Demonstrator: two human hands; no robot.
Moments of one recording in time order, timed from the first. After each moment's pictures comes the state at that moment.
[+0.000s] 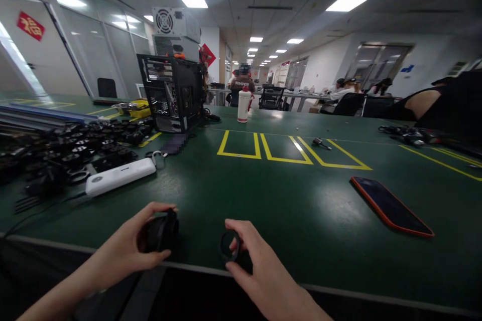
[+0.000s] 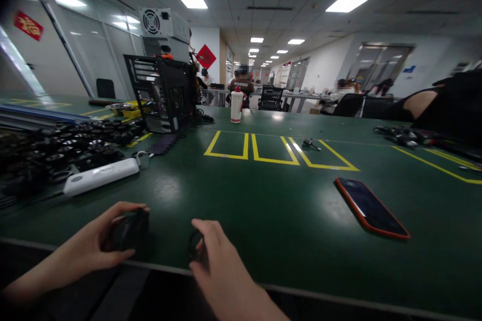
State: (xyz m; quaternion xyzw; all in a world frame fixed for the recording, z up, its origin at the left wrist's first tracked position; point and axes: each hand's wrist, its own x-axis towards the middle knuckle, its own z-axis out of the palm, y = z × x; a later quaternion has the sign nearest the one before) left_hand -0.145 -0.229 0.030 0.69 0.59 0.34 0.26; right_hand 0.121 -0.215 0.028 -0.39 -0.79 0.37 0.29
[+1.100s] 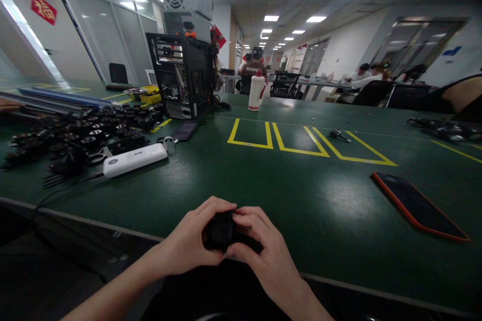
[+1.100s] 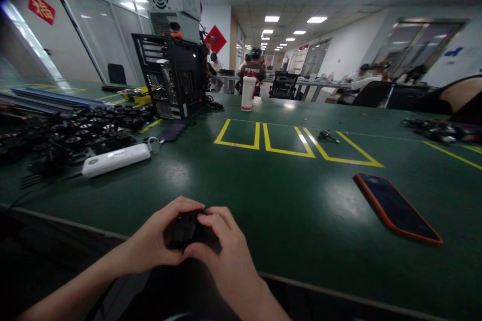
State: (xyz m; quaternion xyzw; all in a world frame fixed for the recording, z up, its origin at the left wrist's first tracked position) left_hand -0.074 -0.218 0.028 0.78 0.44 0.33 0.30; right_hand 0.103 -0.208 0.018 -0.37 -0.73 0.43 0.38
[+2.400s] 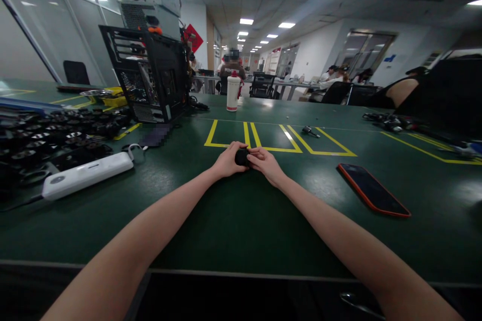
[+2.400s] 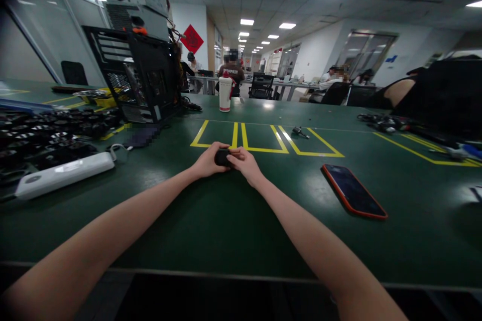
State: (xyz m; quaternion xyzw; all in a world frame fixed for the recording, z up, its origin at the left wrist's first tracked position) left_hand 0.008 -0.005 0.004 0.83 0.37 0.39 0.13; right_hand 0.172 -0.015 0.002 -0.38 -0.60 0.52 0.48
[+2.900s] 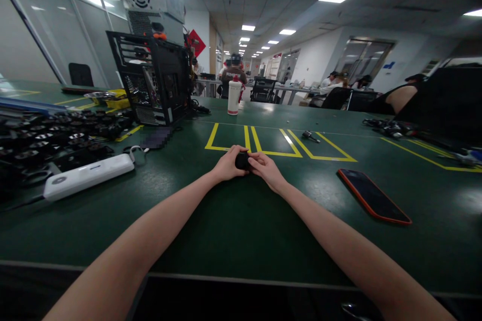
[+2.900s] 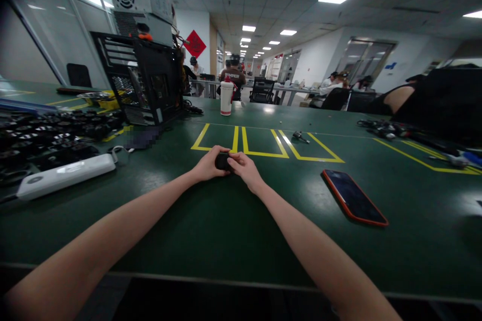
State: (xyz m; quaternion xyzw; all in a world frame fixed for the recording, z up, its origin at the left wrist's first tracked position) left_hand 0.008 -0.008 0.007 0.83 0.38 0.39 0.13; right_hand 0.172 -0.020 0.003 -0.36 -0.62 0.51 0.47
